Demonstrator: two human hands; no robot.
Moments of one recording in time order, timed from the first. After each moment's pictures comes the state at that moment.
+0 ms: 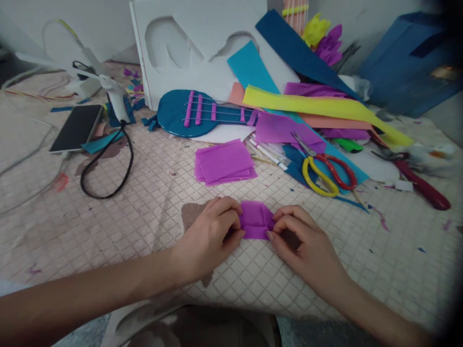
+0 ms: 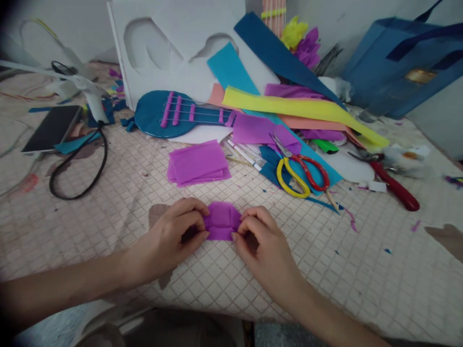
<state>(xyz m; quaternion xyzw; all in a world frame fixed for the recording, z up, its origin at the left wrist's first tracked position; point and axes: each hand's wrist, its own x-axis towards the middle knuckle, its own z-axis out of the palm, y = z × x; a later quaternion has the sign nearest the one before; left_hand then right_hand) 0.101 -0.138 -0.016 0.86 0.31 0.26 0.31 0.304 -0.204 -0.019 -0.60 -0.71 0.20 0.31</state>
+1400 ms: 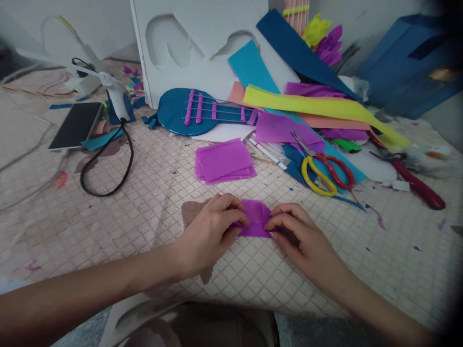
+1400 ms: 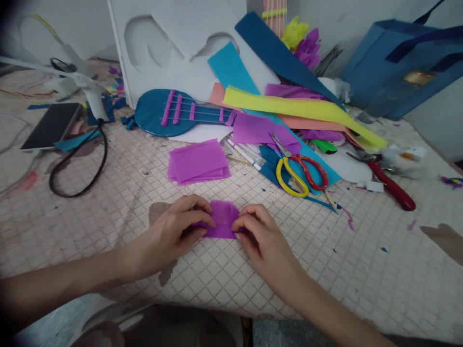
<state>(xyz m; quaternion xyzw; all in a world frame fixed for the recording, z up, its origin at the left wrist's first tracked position) 0.099 -0.135 -0.013 0.86 0.30 0.22 0.35 0.317 -0.203 -0.017 -0.58 -0.73 0.27 0.24</state>
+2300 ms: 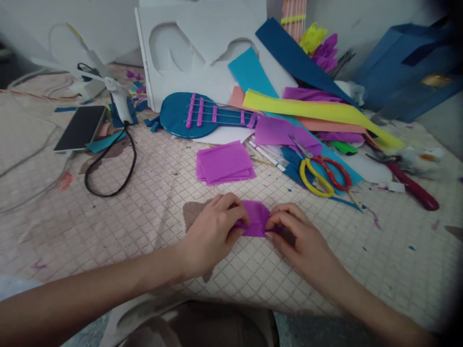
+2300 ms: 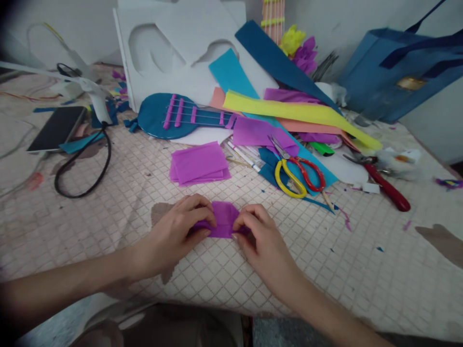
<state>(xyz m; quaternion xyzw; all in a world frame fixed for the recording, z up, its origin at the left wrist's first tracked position) 0.106 -0.136 -0.012 0.87 0.33 0.20 0.32 0.310 -0.201 -0.017 -0.59 -0.72 0.26 0.26</state>
